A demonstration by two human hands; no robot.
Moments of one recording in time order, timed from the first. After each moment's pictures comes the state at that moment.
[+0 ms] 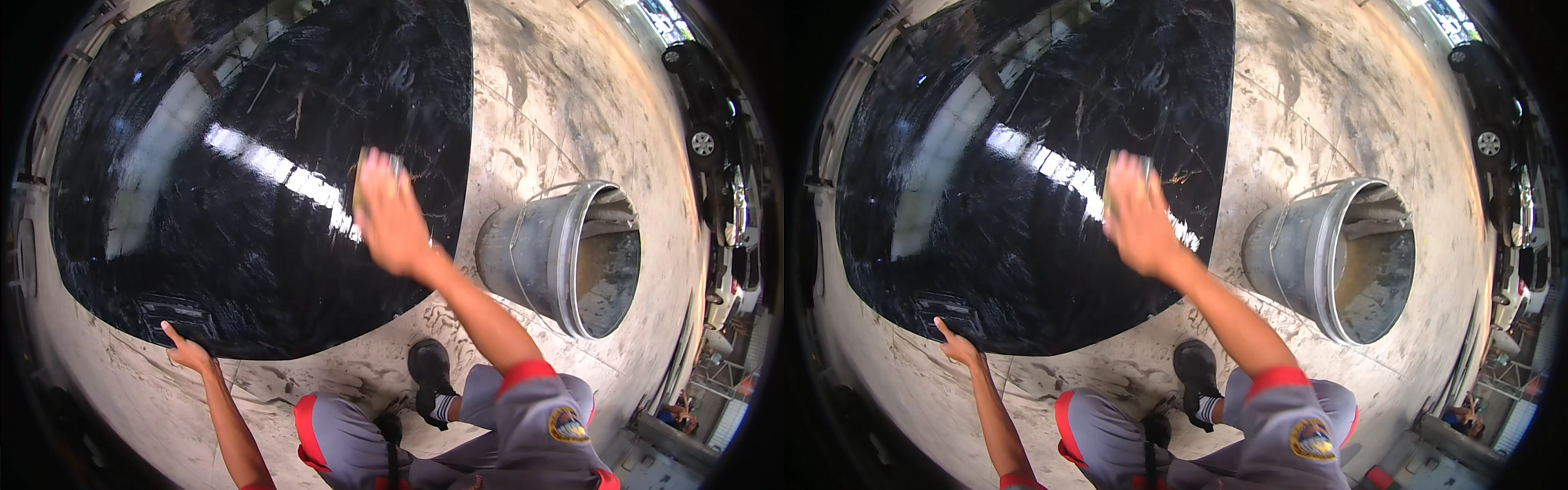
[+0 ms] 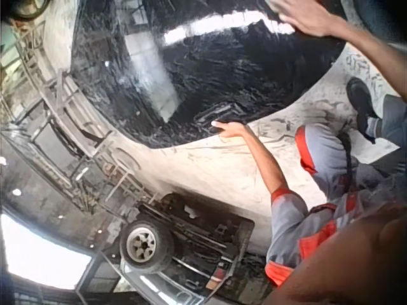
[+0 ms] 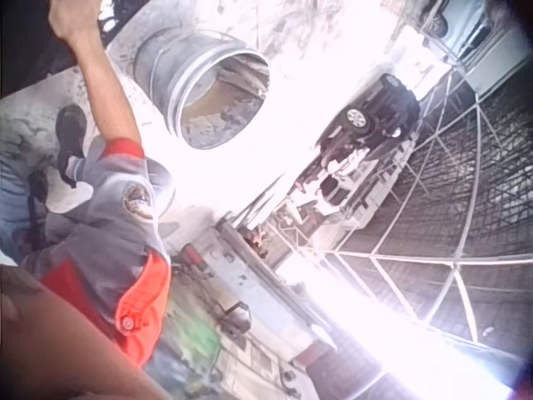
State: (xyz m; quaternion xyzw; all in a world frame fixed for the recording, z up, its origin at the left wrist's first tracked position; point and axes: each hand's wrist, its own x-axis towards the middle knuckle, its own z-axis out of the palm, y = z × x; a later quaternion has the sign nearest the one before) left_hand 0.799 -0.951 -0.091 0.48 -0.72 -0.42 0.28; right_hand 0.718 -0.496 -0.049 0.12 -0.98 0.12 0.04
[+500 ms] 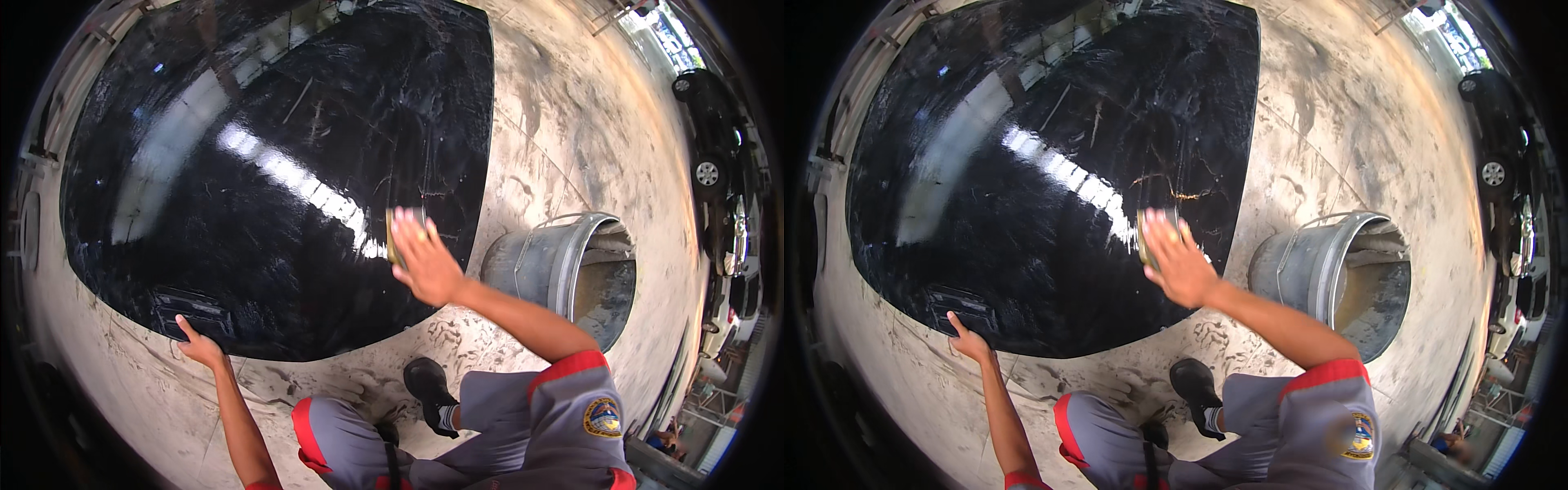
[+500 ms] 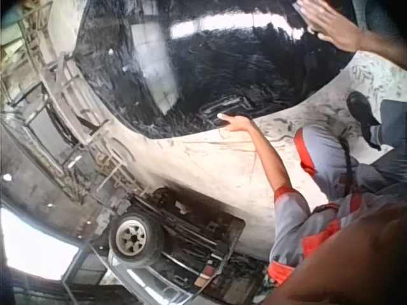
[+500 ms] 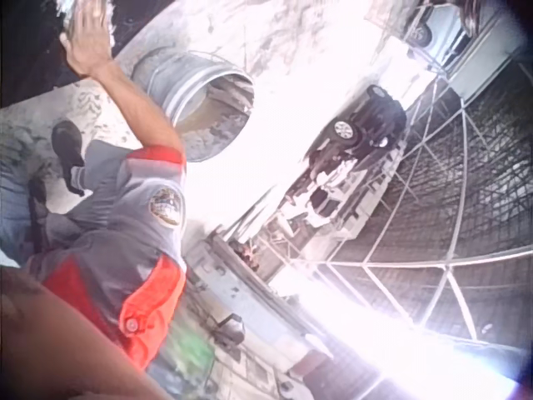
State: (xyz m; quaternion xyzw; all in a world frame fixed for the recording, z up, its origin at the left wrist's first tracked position) left_hand 0.790 -0.915 -0.074 0.47 -0.70 -0.45 0.30; right_hand 0.747 -0.451 -0.045 0.26 -0.96 0.09 -0.10
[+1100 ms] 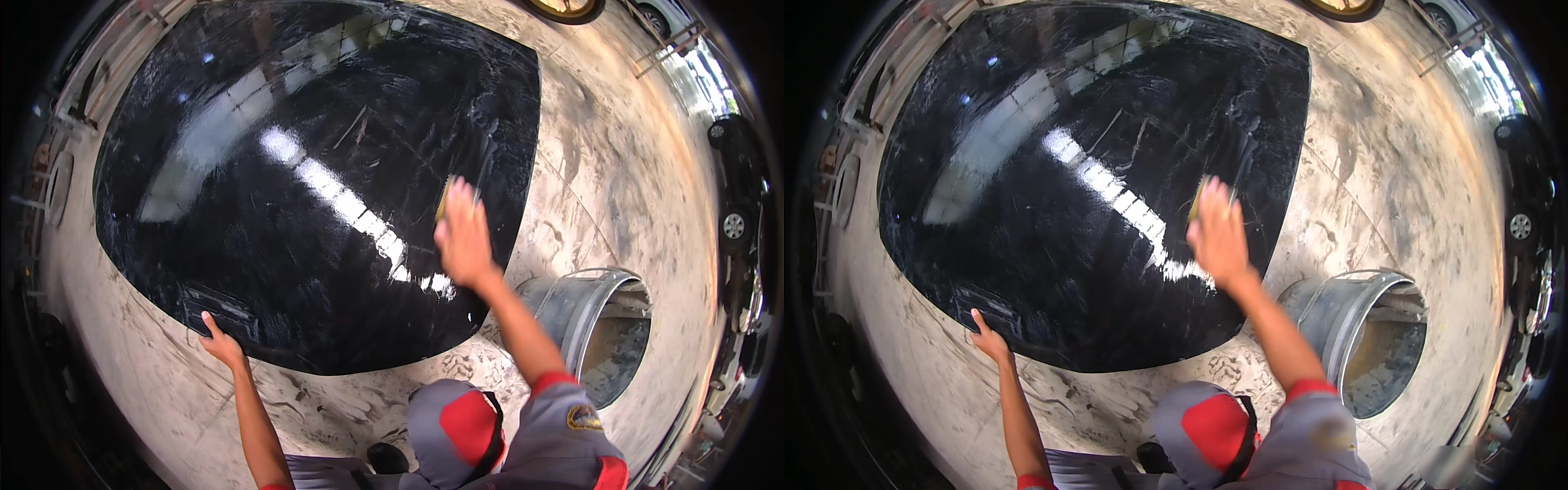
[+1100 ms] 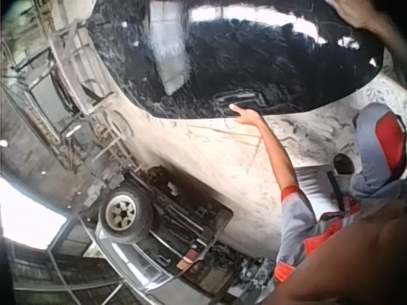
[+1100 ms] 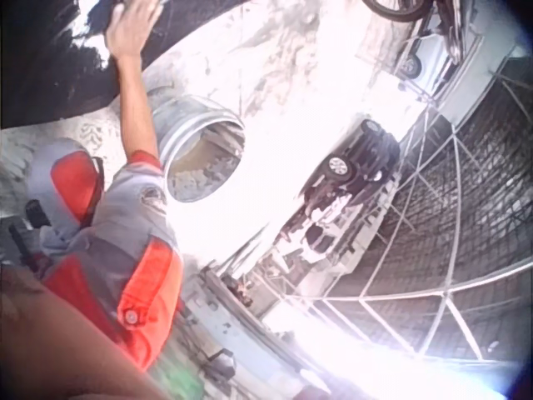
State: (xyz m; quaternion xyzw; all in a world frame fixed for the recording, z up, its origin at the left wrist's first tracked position) left_hand 0.800 -0.926 -0.068 0.48 -0.71 -0.41 0.30; right_hand 0.645 -0.452 -0.045 0.14 -0.98 0.10 0.06
